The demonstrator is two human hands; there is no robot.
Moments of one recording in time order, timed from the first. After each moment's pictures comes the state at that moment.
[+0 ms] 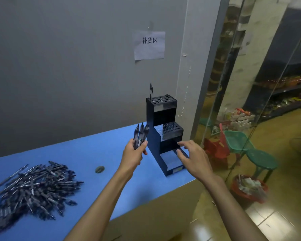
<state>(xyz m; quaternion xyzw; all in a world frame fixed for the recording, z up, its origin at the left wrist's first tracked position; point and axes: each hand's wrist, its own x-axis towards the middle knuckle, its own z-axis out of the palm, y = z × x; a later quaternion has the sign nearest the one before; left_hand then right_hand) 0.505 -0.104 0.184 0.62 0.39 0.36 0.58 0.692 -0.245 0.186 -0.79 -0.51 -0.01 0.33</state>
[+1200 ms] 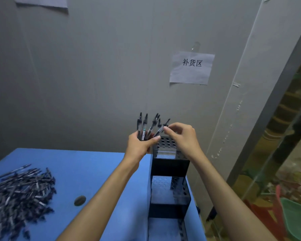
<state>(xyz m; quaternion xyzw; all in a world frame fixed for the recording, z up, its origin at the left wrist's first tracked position) 0.685 0.045 0.269 0.52 0.43 0.54 0.51 0.857 0.037 0.294 -0.57 -0.65 0.14 0.49</state>
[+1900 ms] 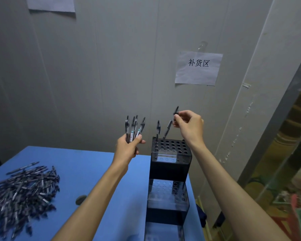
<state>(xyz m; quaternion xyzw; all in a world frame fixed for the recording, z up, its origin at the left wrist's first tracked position) 0.667 0.063 0.252 0.48 0.48 0.57 0.47 0.884 0.085 0.310 -0.53 -0.56 0.15 0.62</state>
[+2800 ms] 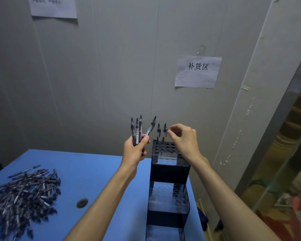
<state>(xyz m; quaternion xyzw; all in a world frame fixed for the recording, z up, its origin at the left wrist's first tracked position) 0.689 0.050 0.258 0.45 0.41 0.60 0.51 0.875 0.067 0.289 -0.58 -0.65 0.05 0.48</state>
